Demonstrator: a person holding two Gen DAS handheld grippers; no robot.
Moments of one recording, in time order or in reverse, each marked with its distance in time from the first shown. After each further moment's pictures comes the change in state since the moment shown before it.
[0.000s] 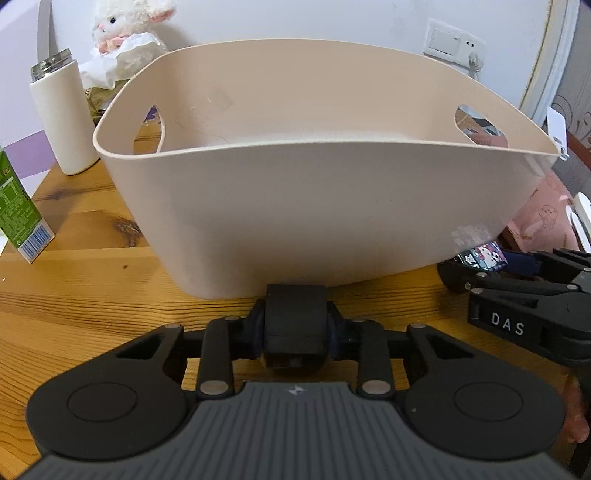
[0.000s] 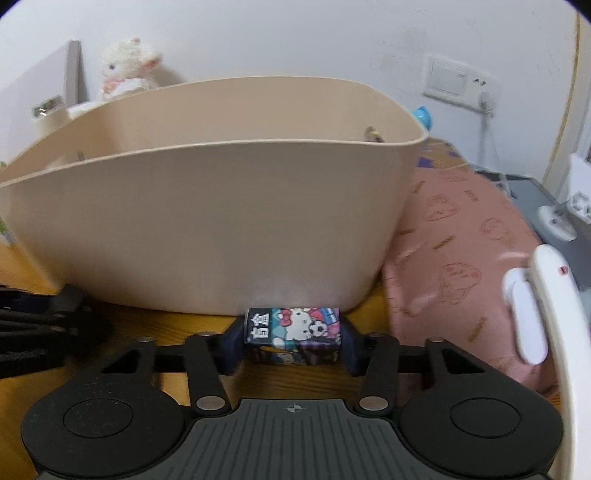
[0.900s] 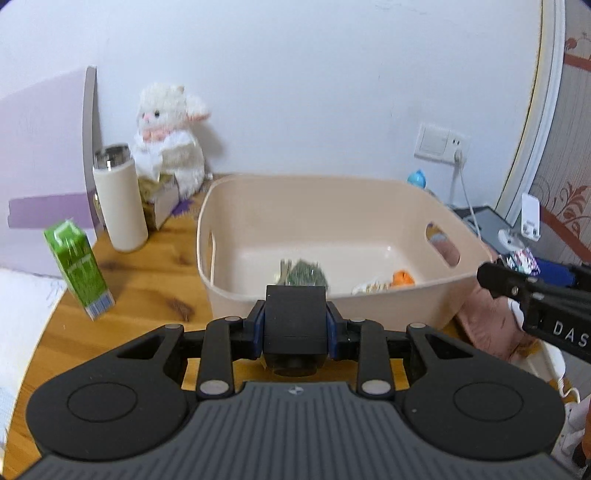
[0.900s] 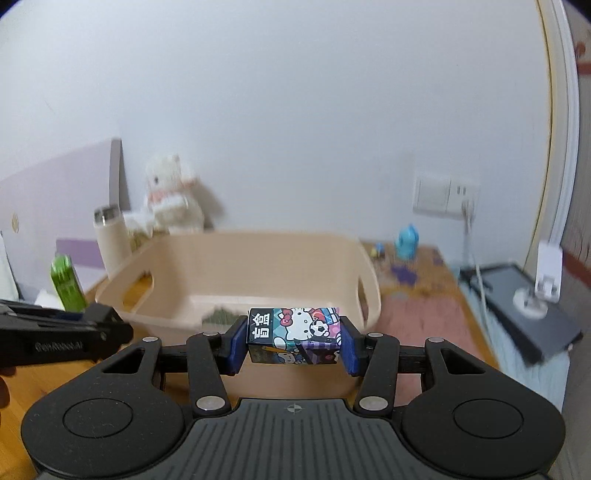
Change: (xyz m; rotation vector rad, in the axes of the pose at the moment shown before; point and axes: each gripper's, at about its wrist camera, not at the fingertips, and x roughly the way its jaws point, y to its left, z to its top) left arm -0.112 0.012 0.022 -0.054 -0.269 0.003; right arm -0.128 0.010 0.029 -0.019 -0.319 0.030
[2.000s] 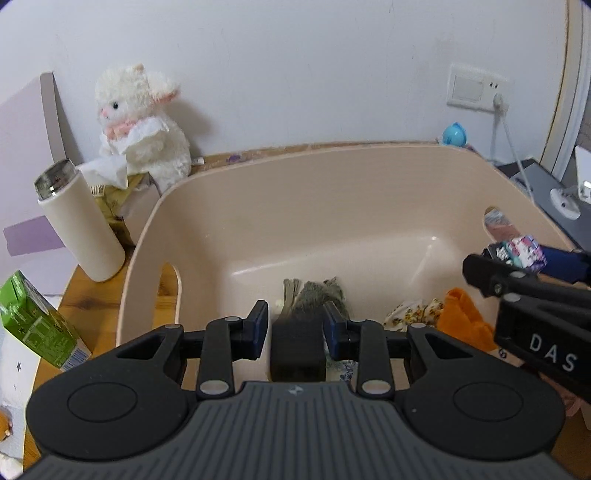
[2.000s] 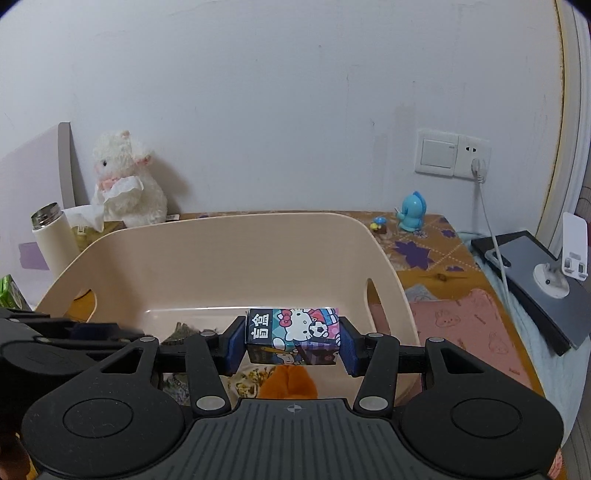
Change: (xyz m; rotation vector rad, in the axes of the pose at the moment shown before) left arm 0.119 -0.025 0.041 0.117 0.148 0.118; right arm 0.112 -0.016 0.018 0.087 0.143 -0.041
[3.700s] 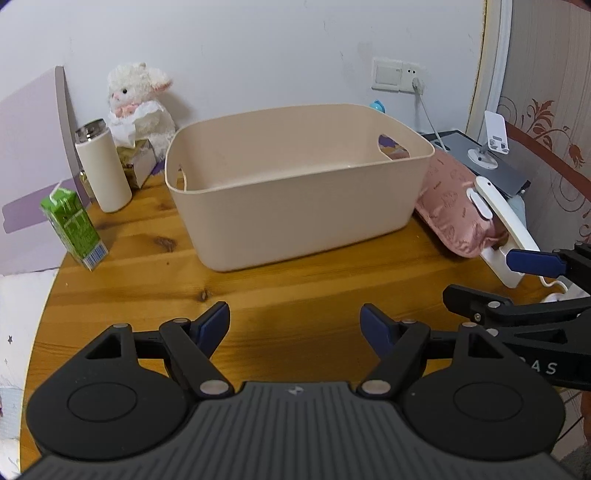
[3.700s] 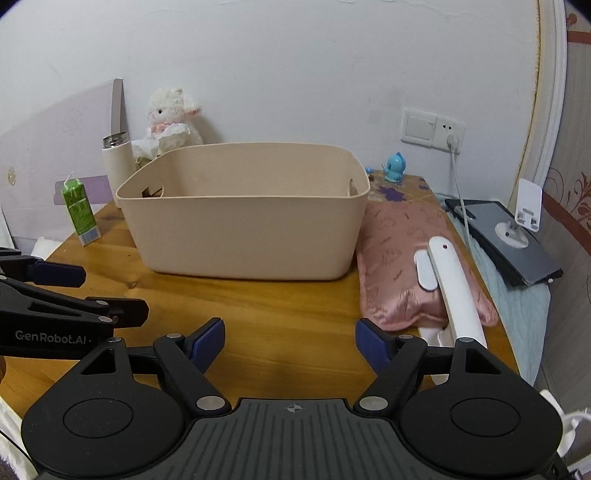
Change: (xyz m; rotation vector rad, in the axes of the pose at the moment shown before) left arm -0.138 0.003 -0.126 0.055 -0.008 -0.142; right arm -0.152 -0.001 -0.099 -0.090 0.076 0.005
